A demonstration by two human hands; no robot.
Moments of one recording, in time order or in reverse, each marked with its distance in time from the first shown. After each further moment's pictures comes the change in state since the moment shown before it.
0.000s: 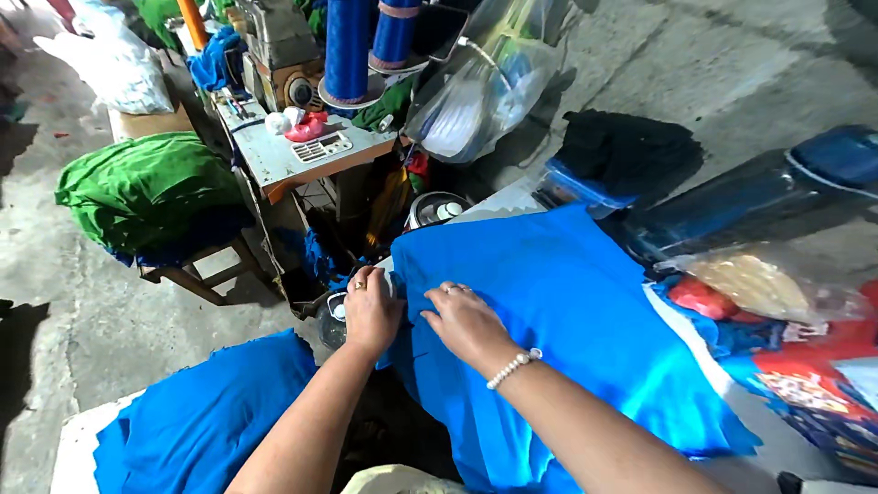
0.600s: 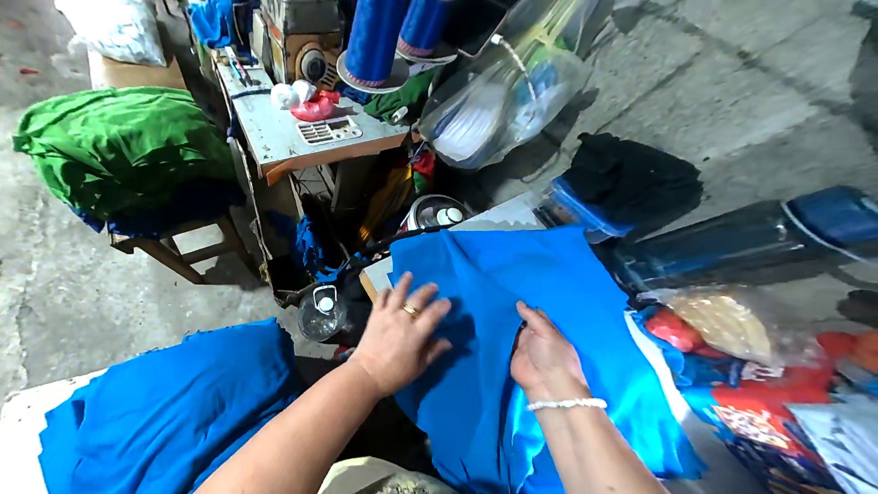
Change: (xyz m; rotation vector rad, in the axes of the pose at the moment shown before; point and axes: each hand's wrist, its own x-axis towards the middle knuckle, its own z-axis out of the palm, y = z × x) left_hand -0.022 0.016 0.017 0.128 -0.071 0.535; right_hand -0.018 0.058 0.003 1.464 0.678 0.767
